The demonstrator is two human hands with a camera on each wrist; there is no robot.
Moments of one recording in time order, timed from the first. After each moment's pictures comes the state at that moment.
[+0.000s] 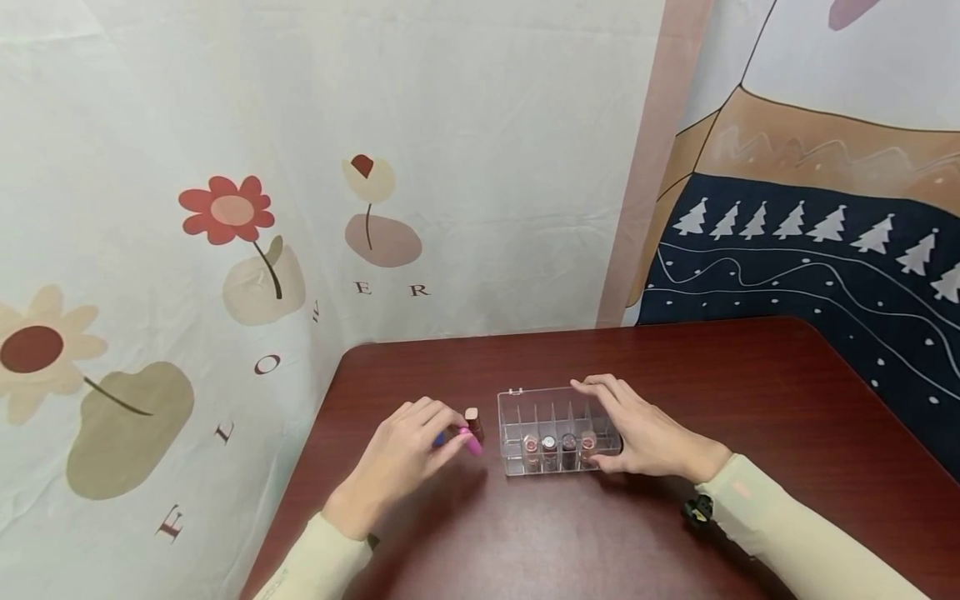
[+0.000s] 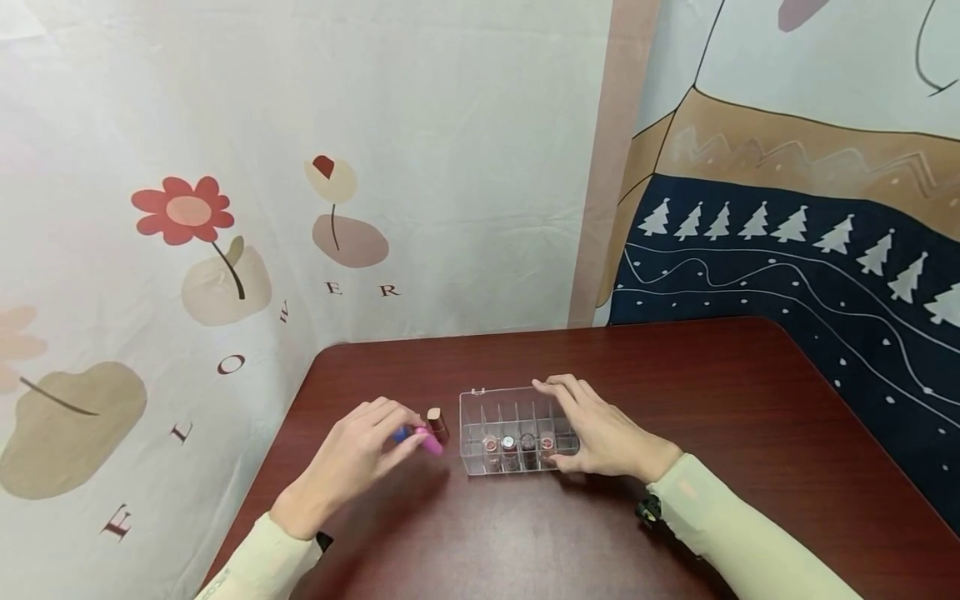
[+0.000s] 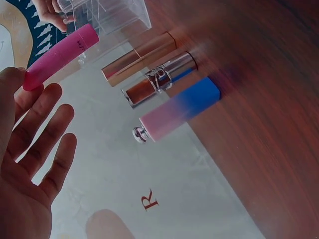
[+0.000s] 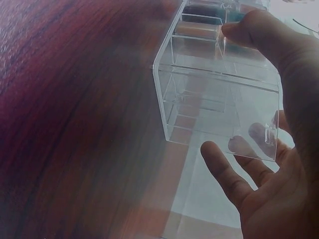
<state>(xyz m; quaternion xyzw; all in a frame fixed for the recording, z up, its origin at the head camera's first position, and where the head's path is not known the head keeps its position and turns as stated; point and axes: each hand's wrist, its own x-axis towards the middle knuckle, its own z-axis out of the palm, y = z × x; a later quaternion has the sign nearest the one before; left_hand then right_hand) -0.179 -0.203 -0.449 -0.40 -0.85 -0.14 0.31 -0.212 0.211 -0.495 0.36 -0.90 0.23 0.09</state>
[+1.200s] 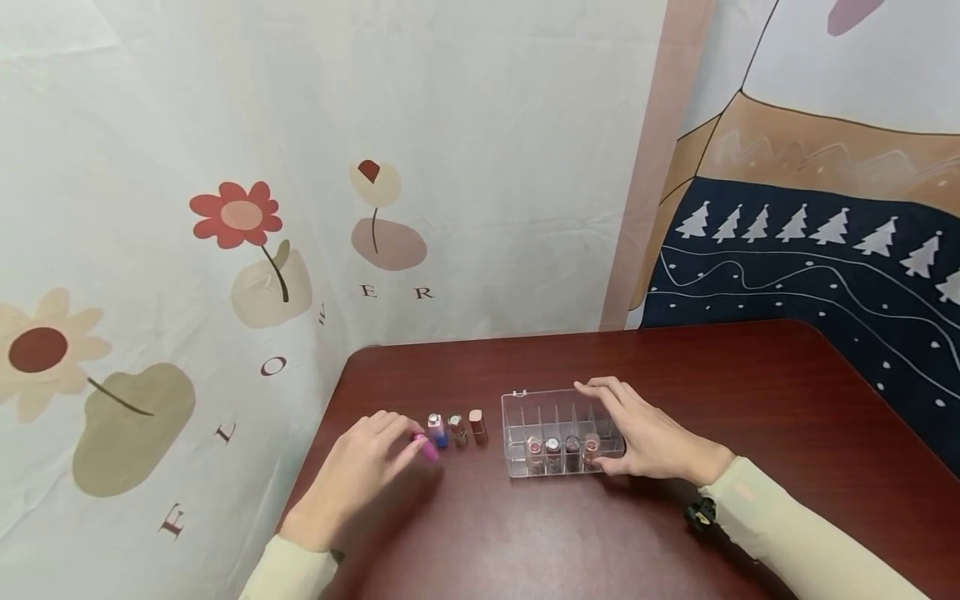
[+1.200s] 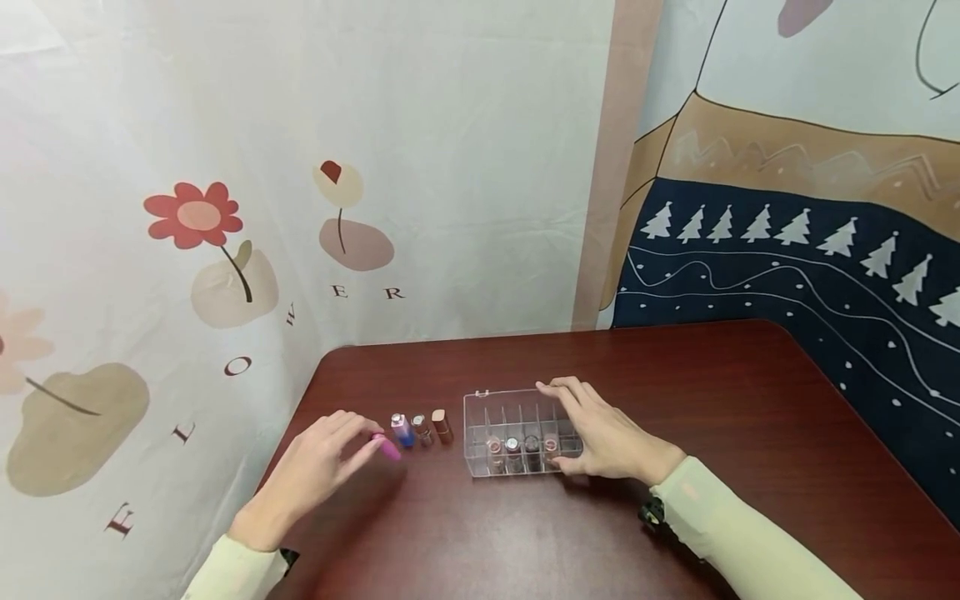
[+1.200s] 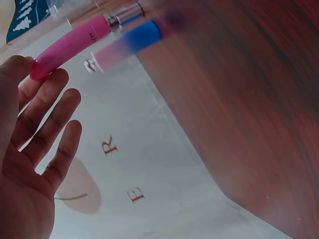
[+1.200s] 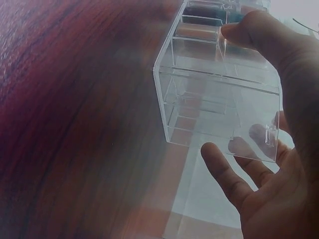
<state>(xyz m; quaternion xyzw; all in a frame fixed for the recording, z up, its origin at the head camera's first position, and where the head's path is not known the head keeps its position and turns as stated) -0.168 -0.263 -0.457 -0.35 -0.88 -0.12 0.31 -0.209 0.210 -0.495 0.35 -0.90 0.23 0.08</state>
